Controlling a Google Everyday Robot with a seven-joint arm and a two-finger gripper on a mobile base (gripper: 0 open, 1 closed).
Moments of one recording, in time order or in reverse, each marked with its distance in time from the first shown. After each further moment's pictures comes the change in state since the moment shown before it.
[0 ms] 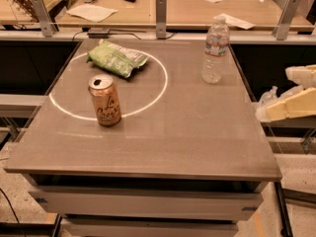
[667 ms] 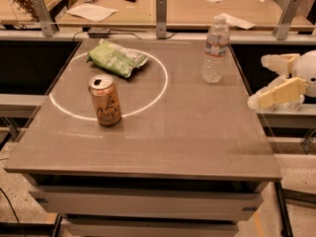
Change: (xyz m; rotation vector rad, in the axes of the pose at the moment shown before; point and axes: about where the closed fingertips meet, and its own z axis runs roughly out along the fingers) arm -0.024 -0.025 0.043 -0.186 -0.145 -0.116
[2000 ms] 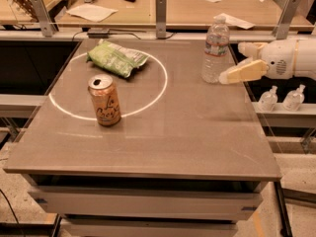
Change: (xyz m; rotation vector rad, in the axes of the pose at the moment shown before) arm -0.024 -0.069 0.070 0.017 -0.138 0.018
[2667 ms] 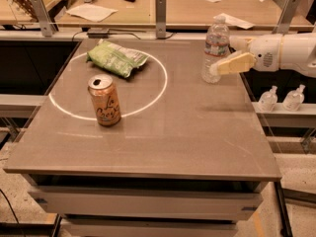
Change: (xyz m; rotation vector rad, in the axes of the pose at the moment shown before) arm -0.008 -0.023 0.029 0.001 -0.017 0.005
